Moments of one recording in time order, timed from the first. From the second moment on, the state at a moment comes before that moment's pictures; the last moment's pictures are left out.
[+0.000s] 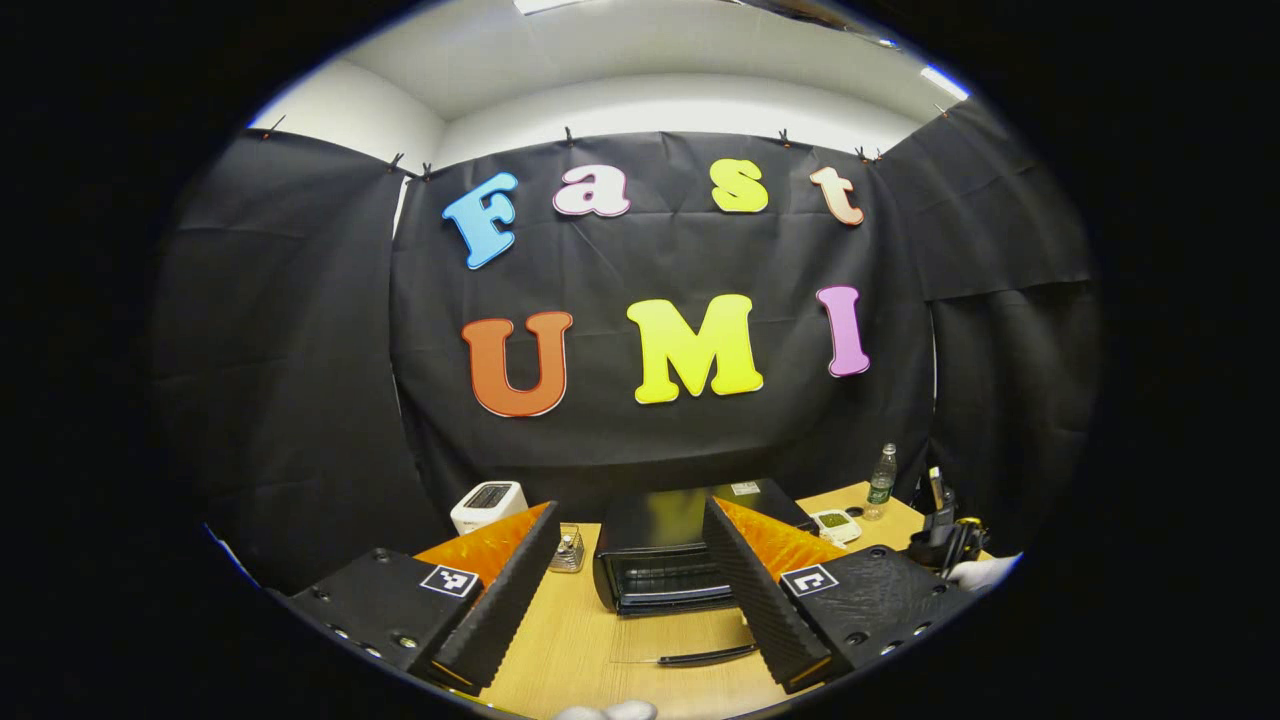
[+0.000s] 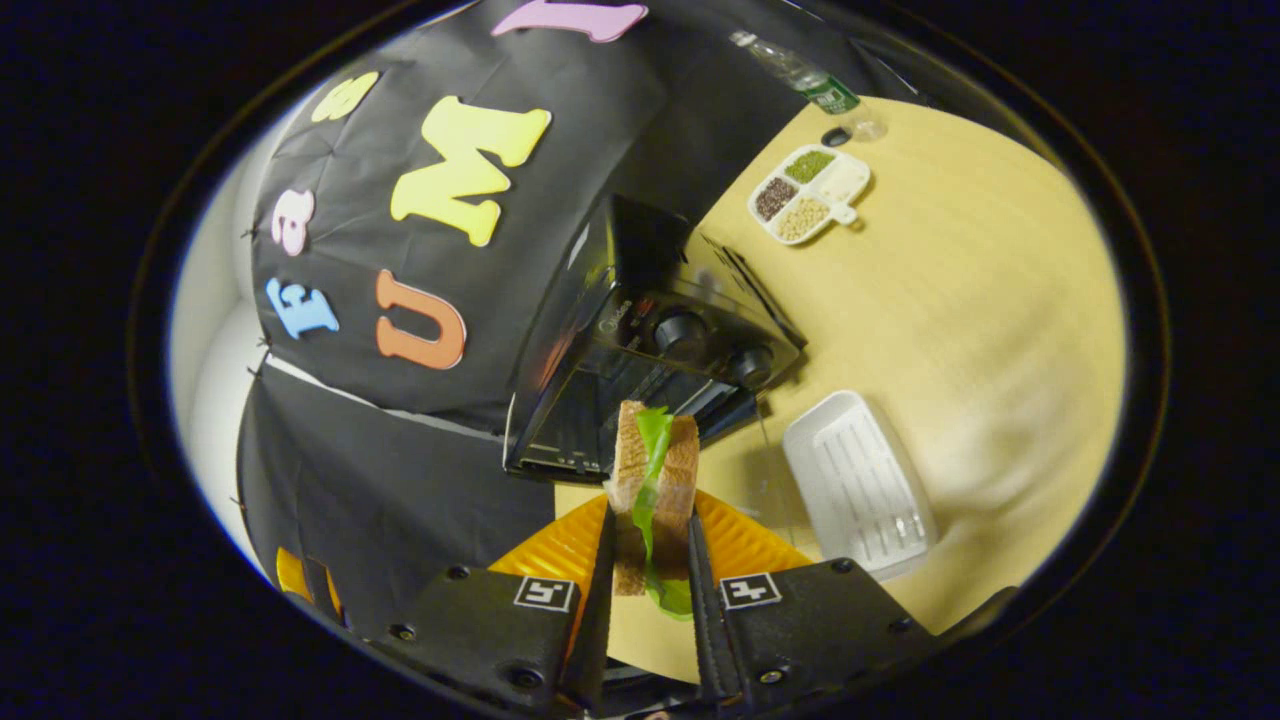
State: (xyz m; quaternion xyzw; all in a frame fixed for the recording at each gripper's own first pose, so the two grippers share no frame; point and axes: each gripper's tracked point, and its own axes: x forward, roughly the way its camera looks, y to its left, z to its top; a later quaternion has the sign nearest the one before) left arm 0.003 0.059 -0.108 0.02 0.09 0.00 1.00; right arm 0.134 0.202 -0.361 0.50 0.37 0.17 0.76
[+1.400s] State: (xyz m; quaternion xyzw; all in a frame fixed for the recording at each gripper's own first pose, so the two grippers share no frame) left arm -0.007 0.093 -0.137 0.04 0.13 0.00 0.99; right arm 0.271 0.300 -0.418 0.52 0.26 0.06 0.81
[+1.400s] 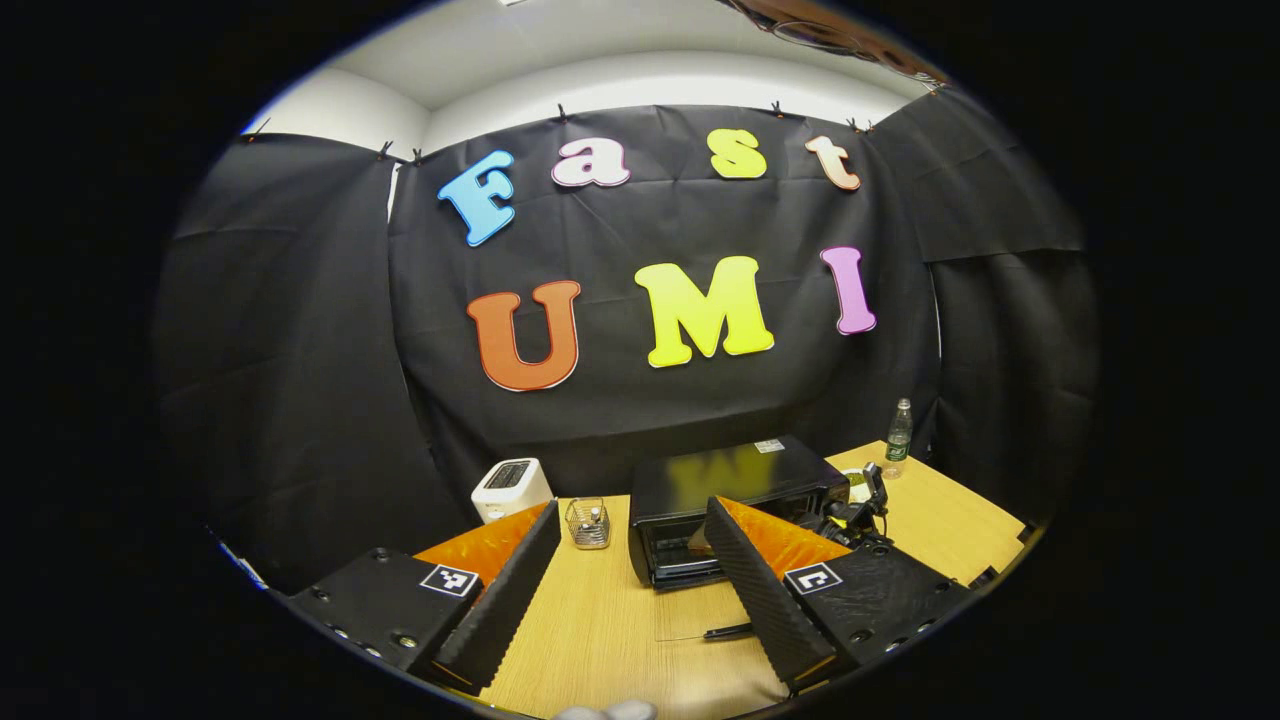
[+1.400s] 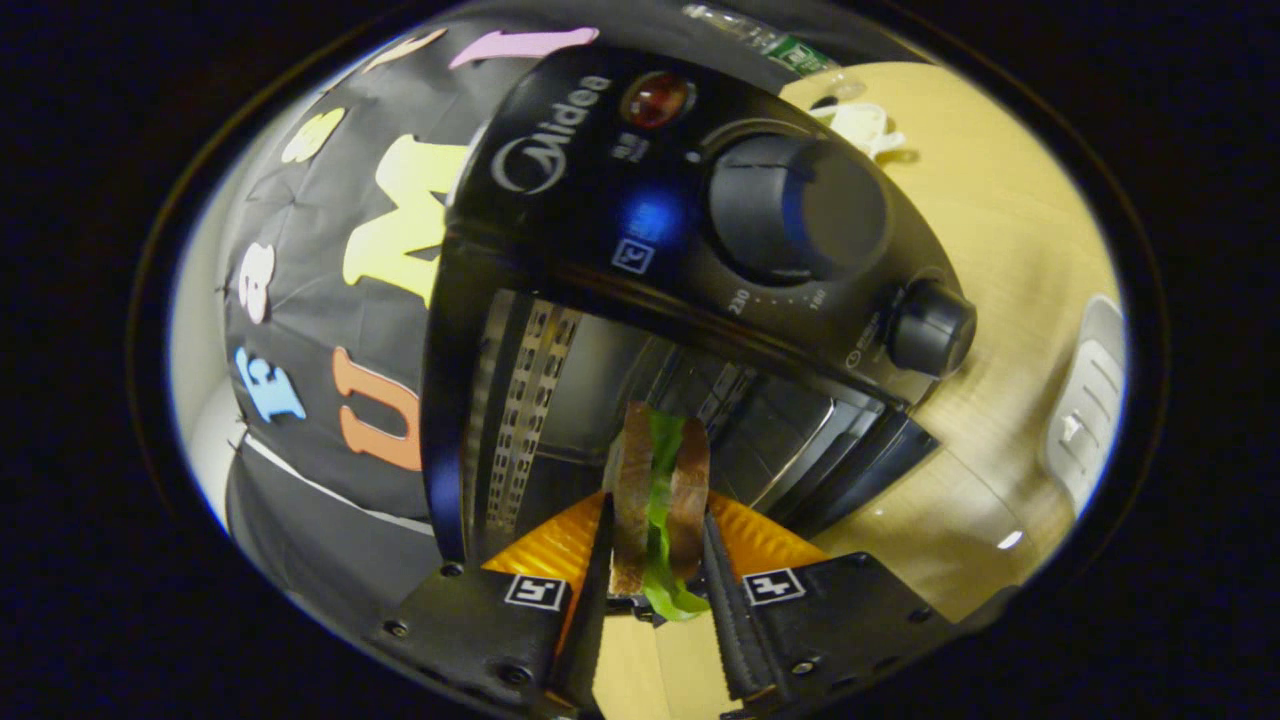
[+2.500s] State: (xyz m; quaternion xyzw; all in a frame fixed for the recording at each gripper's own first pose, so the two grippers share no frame) left arm -0.008 0.071 -0.113 0.03 0.08 -0.01 1.00; right arm 0.132 0.123 -0.181 0.06 0.09 0.03 0.99
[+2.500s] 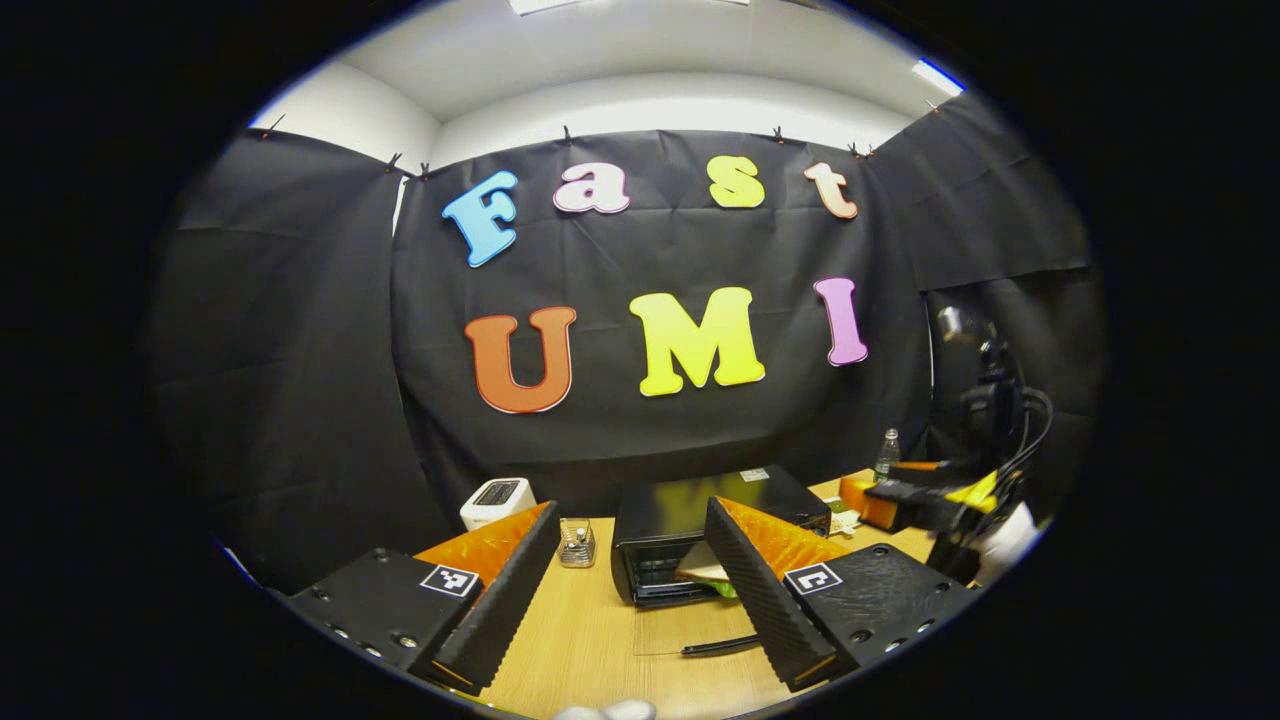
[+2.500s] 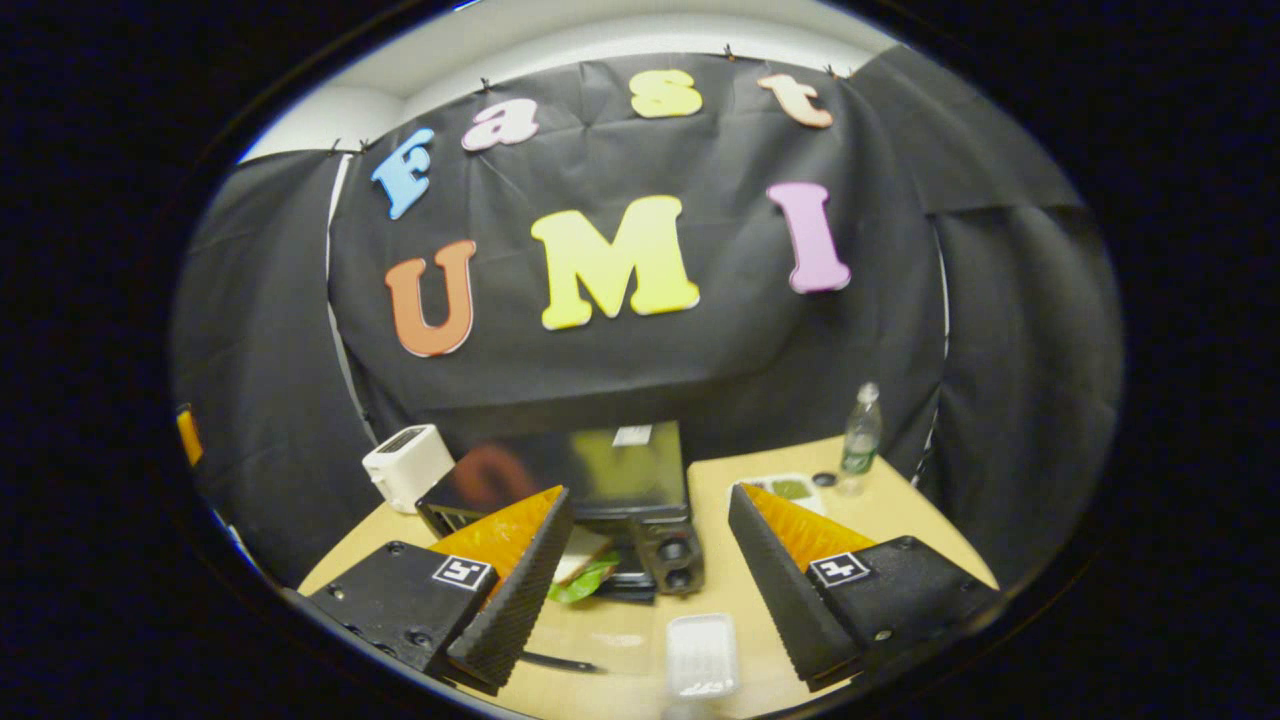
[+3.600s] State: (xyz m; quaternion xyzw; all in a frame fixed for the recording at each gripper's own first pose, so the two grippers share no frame) left arm -0.044 -0.029 -0.384 0.01 0.28 -0.04 0.96; right arm 0.021 -0.056 -0.117 -0.01 0.07 -0.03 1.00
